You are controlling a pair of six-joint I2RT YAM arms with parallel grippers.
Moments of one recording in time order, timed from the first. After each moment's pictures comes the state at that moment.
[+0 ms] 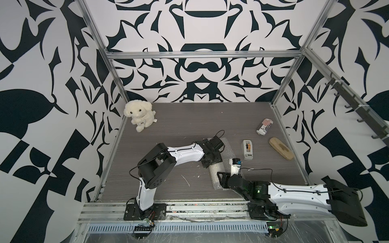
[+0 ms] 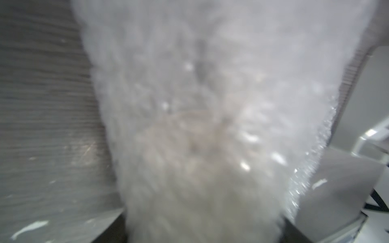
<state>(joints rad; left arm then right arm) -0.98 1.94 1.30 -0.51 0.06 -1.14 1.23 1.00 0.29 -0.04 0.48 1.14</state>
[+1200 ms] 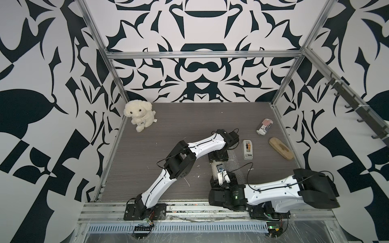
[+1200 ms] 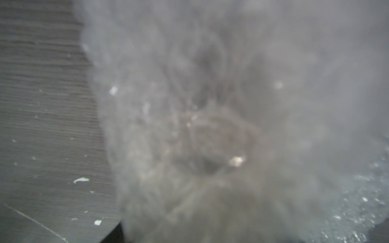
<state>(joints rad) -1.02 2.37 2.03 -1.27 -0.02 -1.07 1.49 1.45 0.65 -0.50 0.92 1.08</state>
